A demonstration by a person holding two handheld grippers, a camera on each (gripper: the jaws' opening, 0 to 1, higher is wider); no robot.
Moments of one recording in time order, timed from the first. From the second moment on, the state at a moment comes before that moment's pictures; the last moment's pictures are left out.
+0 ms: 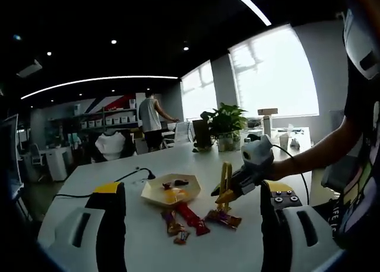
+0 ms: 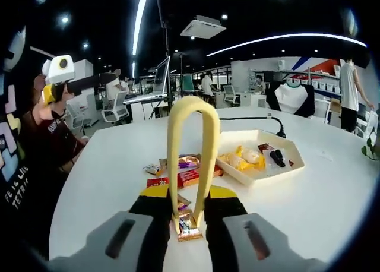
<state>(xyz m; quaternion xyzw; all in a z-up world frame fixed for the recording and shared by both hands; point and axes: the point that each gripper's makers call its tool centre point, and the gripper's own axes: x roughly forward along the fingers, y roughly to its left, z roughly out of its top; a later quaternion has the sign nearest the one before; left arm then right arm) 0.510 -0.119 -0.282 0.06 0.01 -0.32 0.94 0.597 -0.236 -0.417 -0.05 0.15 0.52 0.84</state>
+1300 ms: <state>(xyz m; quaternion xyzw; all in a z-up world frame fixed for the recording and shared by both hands) 0.507 -0.113 -0.281 0.12 0.01 -0.33 0.94 0.667 -0.241 -0.342 0.00 0.08 0.47 0.88</state>
